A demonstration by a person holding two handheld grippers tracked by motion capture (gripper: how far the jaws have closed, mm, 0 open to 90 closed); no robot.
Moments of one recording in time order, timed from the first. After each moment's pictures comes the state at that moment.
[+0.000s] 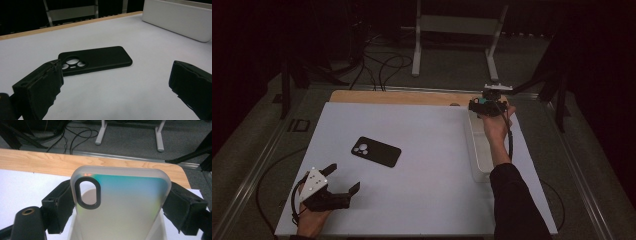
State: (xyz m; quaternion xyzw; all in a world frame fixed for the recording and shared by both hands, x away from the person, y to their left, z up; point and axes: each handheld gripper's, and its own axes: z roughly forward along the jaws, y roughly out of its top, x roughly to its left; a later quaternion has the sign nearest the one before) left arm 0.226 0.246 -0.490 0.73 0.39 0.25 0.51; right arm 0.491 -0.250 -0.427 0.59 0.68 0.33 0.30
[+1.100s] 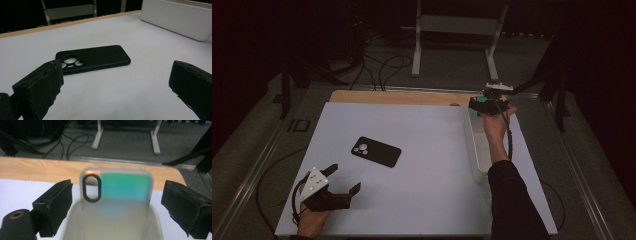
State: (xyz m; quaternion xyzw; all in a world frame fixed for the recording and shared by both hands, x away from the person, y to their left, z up) left arm 0.226 0.245 -0.491 0.73 0.39 0.25 0.51; right arm 0.499 -0.256 -0.430 0.59 0.66 0.35 0.31
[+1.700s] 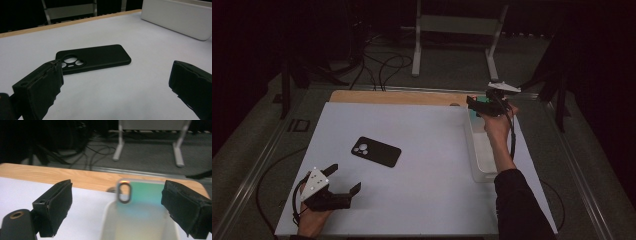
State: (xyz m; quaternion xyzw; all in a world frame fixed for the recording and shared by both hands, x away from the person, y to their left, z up) left arm 0.227 0.244 -0.491 0.73 0.39 0.25 0.50; right arm 0.464 -0.248 -0.401 0.54 0.66 0.43 0.28
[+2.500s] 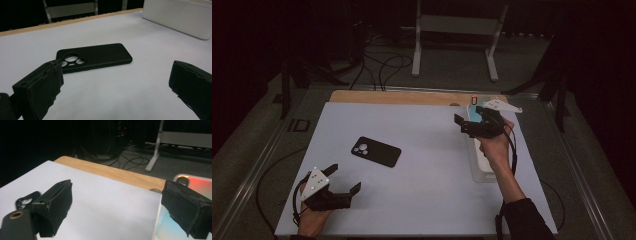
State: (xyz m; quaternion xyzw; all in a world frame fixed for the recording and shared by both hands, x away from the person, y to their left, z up) left arm 0.228 0.243 -0.492 0.73 0.39 0.25 0.50; right arm 0.381 -0.220 -0.386 0.44 0.71 0.50 0.24
